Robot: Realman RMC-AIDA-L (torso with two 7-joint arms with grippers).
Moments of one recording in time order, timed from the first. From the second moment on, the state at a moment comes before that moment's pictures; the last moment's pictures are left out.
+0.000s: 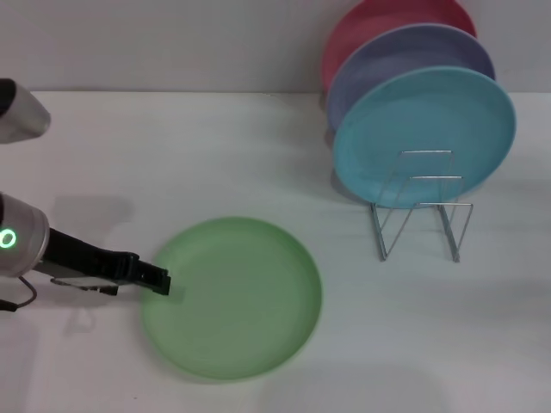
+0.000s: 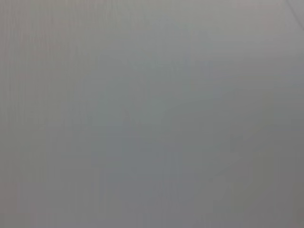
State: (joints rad) left arm -0.44 -2.06 1.29 1.38 -0.65 -1.52 0.18; right arm 0.50 2.07 0.16 -0.15 -1.10 -1.47 0.41
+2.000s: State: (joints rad) left arm -0.48 -2.07 1.43 1.32 -0.58 -1.44 0.09; right arm 0.51 2.06 0.16 -0.17 -1.10 -1.48 0.41
